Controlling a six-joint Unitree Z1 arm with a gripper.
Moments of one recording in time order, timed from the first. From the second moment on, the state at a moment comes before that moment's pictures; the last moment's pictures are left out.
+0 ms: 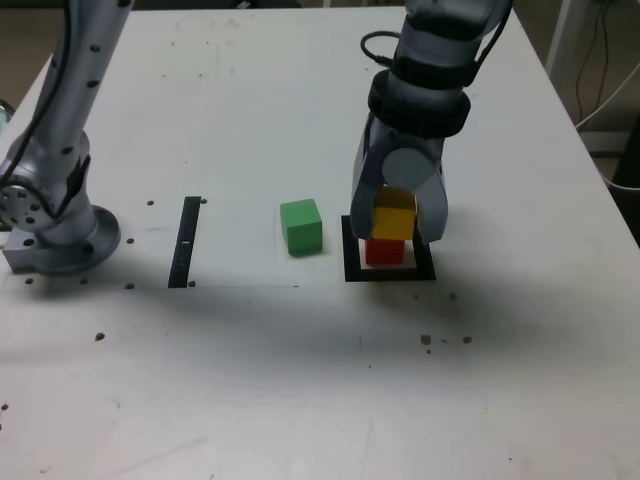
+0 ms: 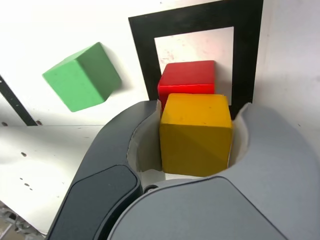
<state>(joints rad) -0.07 2.13 -1.72 1.37 -0.07 0.06</state>
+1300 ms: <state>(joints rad) -0.06 1.92 -1.59 1.39 0.00 0.05</state>
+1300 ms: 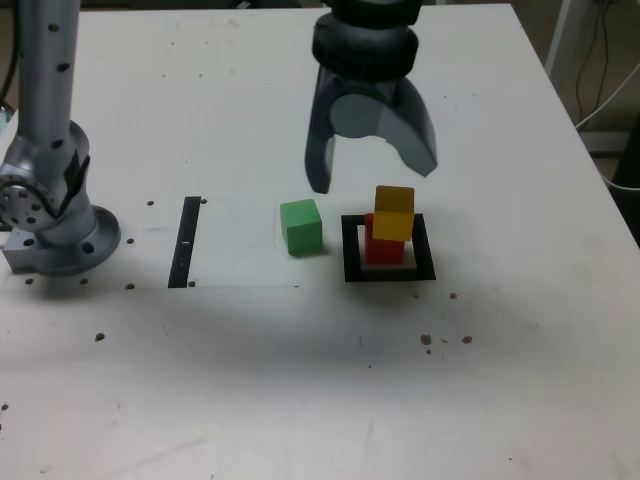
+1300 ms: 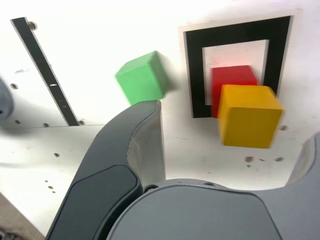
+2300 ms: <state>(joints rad) 0.01 1.77 -1.22 1.21 -0.02 0.01</state>
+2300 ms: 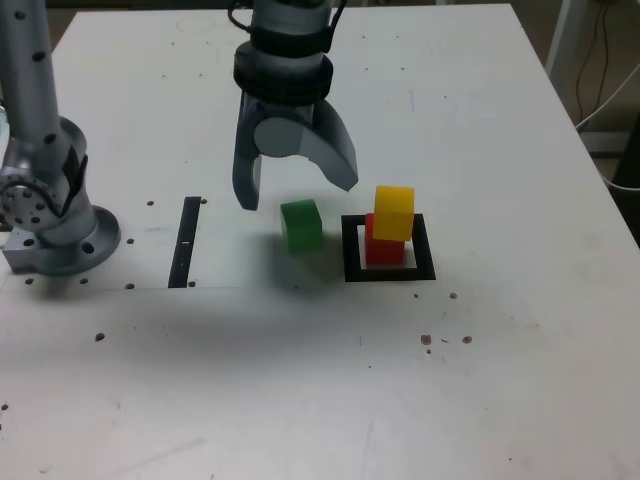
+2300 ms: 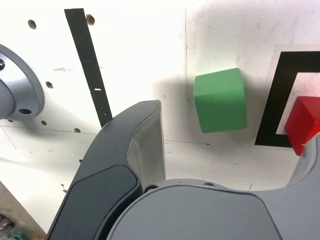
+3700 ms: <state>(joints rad) 0.07 1.89 -1.09 1.01 -0.06 0.06</state>
